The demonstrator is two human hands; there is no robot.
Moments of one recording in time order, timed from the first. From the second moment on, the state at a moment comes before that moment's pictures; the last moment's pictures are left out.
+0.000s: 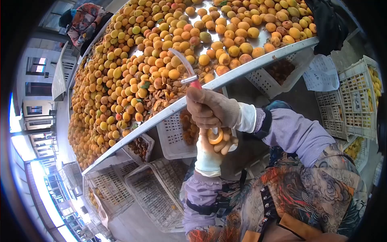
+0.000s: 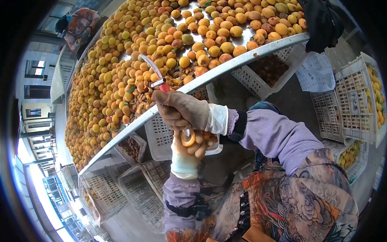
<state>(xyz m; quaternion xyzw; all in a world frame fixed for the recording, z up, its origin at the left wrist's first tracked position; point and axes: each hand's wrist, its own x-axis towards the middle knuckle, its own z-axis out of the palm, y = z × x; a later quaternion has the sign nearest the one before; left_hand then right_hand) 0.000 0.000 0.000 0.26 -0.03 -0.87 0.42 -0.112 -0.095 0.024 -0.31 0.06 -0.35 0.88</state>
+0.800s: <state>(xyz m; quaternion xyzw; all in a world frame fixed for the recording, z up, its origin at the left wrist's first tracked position) -0.004 0.007 -0.008 0.44 0.02 -0.79 0.42 -0.114 -0.087 0.024 -0.33 0.16 -0.36 0.86</state>
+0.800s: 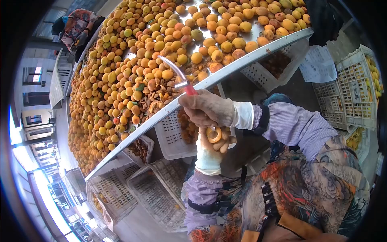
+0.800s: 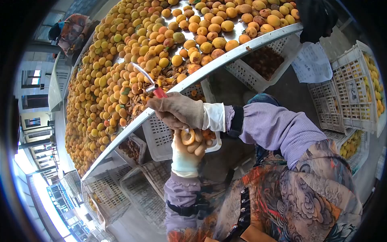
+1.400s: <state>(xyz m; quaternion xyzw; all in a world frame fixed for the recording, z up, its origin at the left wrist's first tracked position) -0.020 -0.017 -0.004 0.43 0.00 -0.71 0.56 -0.125 -0.091 0.040 -0.40 0.19 -0.50 0.74</state>
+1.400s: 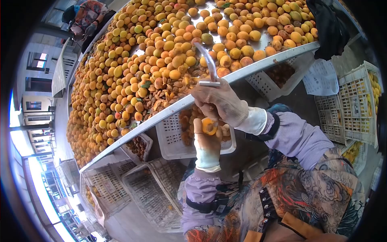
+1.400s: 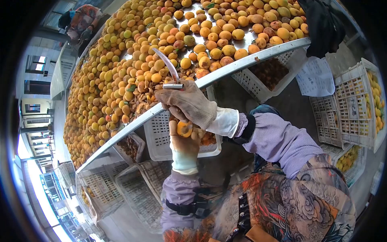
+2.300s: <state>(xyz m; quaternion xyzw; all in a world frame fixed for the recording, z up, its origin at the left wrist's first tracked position) -0.011 0.002 -0.042 0.45 0.03 -0.73 0.51 -0.112 -0.070 0.045 -0.52 0.22 -0.48 0.67</state>
